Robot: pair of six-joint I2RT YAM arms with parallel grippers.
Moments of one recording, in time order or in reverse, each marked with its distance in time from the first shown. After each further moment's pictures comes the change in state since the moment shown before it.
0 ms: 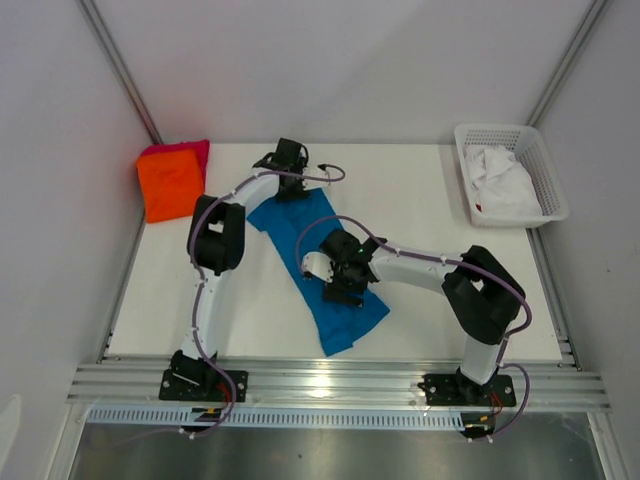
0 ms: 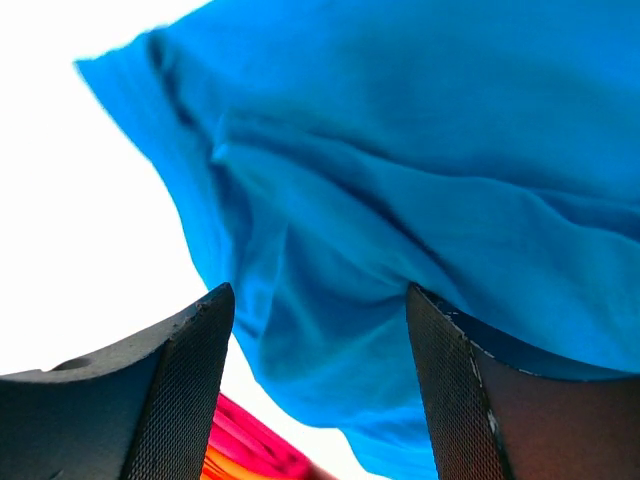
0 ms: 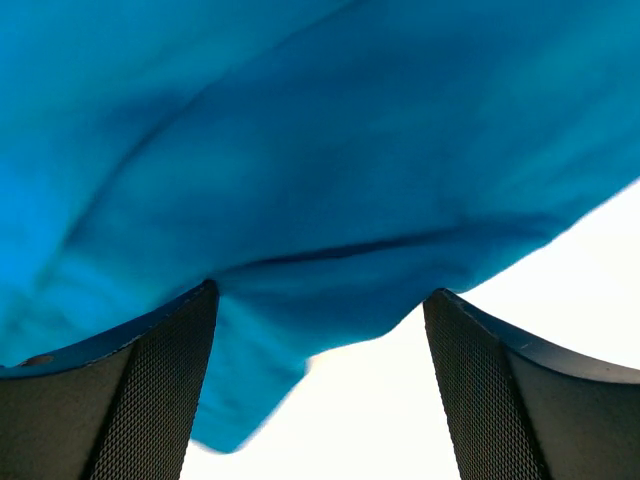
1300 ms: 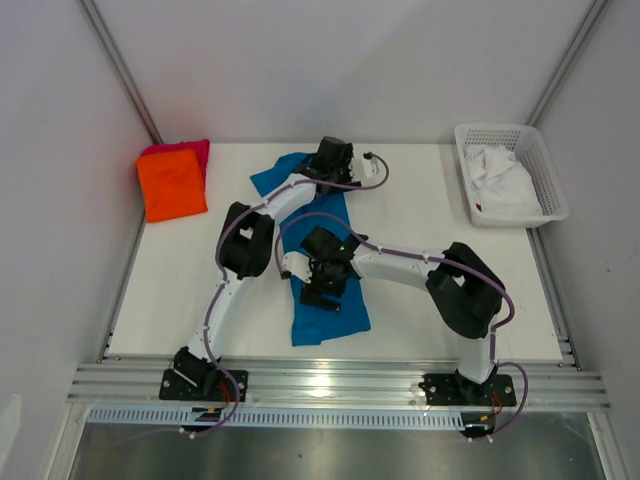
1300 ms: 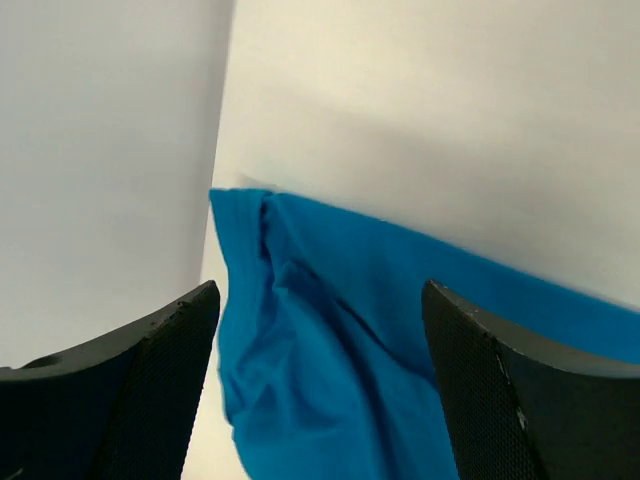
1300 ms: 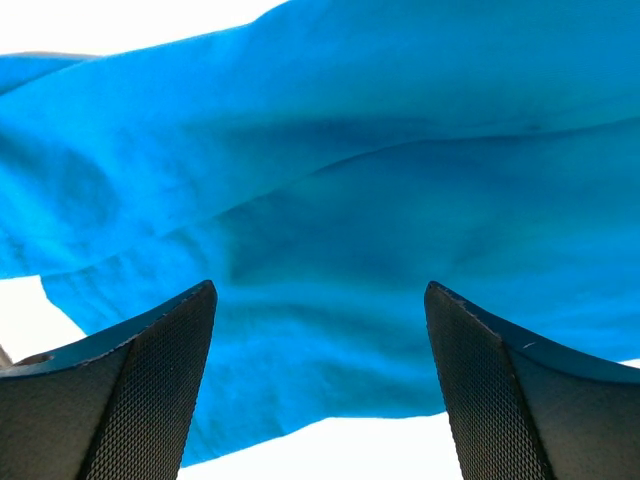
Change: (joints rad) left arm -0.199 0.185 0.272 0.238 0.052 -0.119; right arm 0.074 0.109 0.167 -0.048 -0.210 0.079
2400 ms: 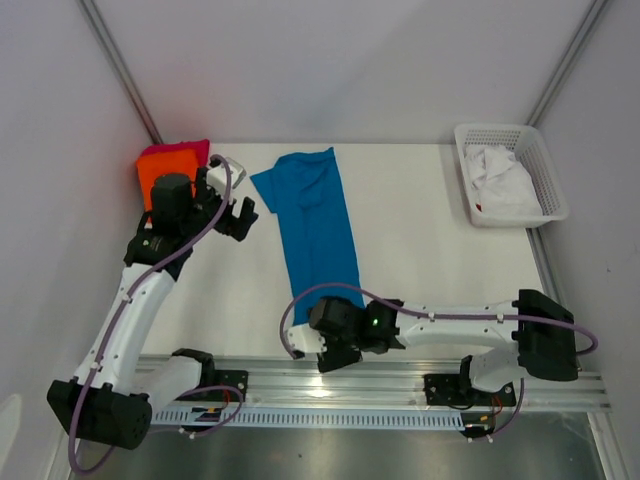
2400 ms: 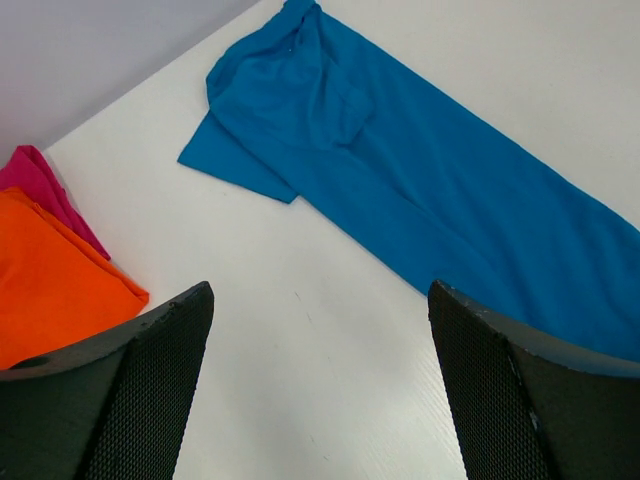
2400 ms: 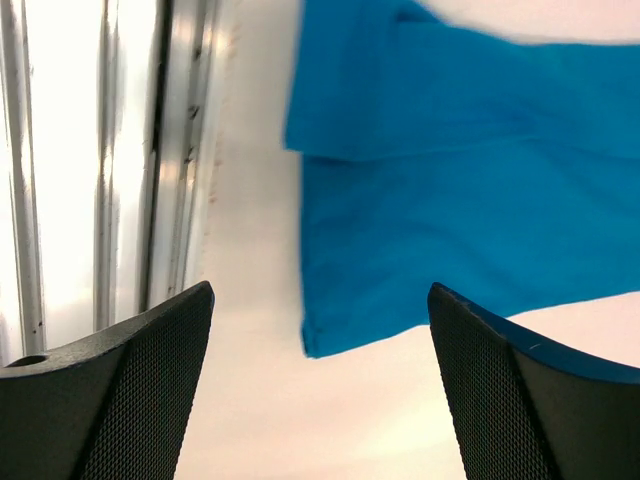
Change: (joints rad) left arm 0.359 -1.498 -1.108 -0.211 0.372 -0.703; right arm 0.386 -0.454 -0.348 0.056 0.246 -0.074
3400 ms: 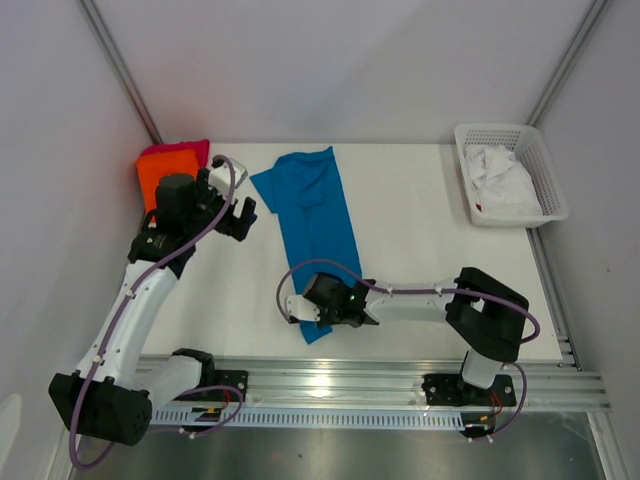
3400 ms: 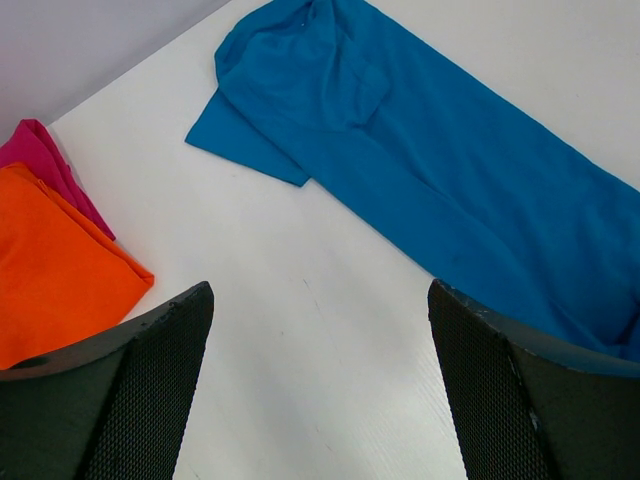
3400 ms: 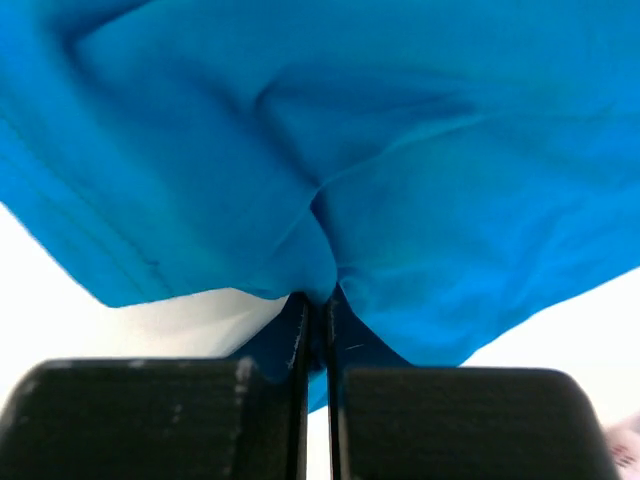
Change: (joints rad) left arm -0.005 0.009 -0.013 0.003 -0.055 0.002; right arm -0.163 0.277 -0.014 0.246 0.135 -0.064
